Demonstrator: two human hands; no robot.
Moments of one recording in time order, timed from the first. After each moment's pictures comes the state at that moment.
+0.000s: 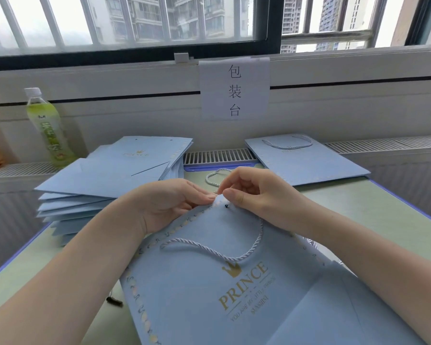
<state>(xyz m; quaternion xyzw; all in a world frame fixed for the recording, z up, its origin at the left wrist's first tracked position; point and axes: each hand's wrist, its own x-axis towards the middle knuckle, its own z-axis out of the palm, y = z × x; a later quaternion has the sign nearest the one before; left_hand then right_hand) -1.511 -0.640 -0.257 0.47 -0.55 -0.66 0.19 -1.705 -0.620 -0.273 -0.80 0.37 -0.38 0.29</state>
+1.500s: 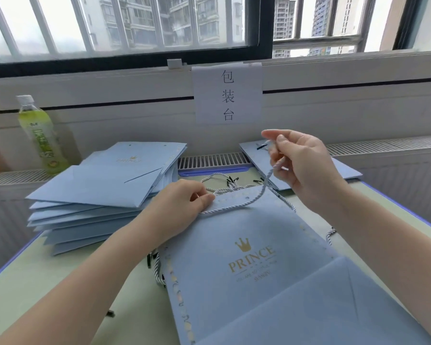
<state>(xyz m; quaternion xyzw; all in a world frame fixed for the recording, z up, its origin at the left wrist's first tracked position) -1.528 -0.637 -0.275 0.54 -0.79 -0.12 0.27 -1.741 -0.636 -0.242 -0.49 0.38 -0.63 0.46</state>
